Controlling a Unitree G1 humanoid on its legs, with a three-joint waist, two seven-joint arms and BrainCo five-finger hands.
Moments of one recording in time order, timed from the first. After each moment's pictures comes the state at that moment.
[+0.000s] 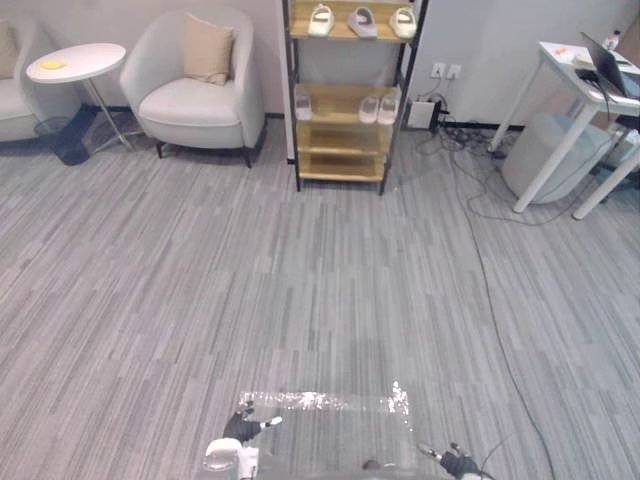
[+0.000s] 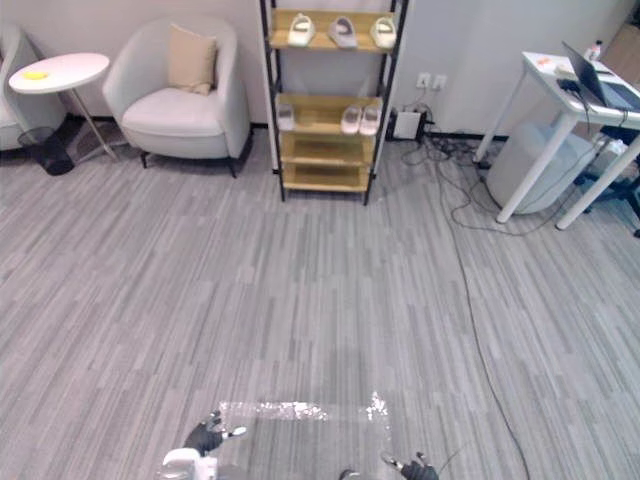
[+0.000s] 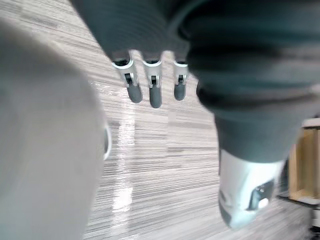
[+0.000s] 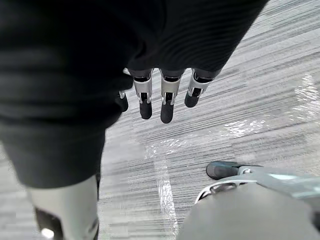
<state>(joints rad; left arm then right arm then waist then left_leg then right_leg) 0.03 0.09 -0.02 1.05 -0.08 -0.14 0.04 0.10 -0.15 -0.13 1.12 0.12 -0.08 -0.06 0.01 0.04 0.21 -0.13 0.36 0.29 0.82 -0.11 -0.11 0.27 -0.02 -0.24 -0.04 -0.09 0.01</state>
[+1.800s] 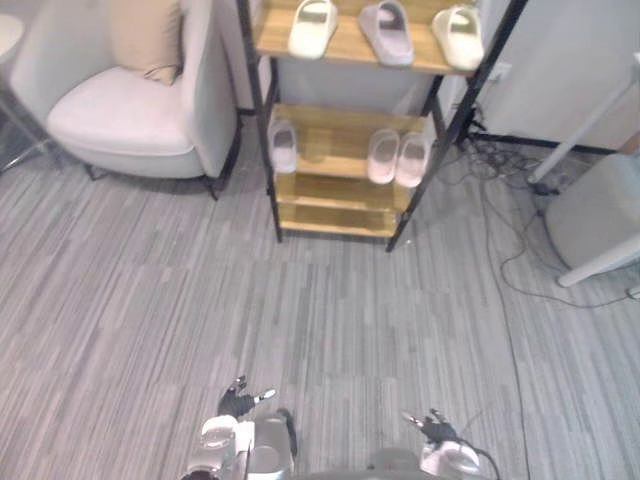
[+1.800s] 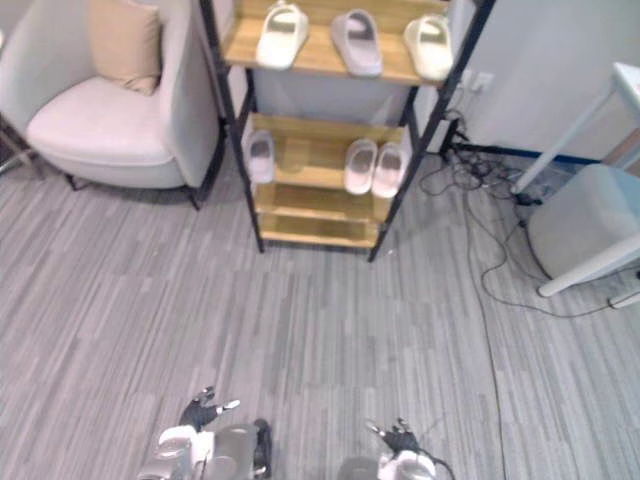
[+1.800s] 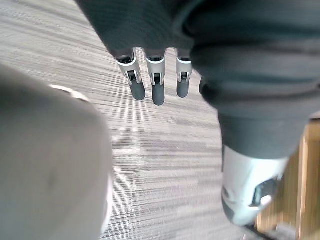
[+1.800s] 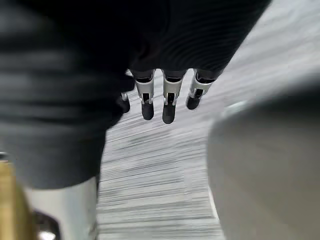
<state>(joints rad) -0.04 0.13 -0.08 1.07 -0.10 -0.12 0.06 -0.01 -0.07 -0.14 1.10 0.15 -0.10 -0.06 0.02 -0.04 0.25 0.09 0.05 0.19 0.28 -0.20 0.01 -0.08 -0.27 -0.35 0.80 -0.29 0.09</state>
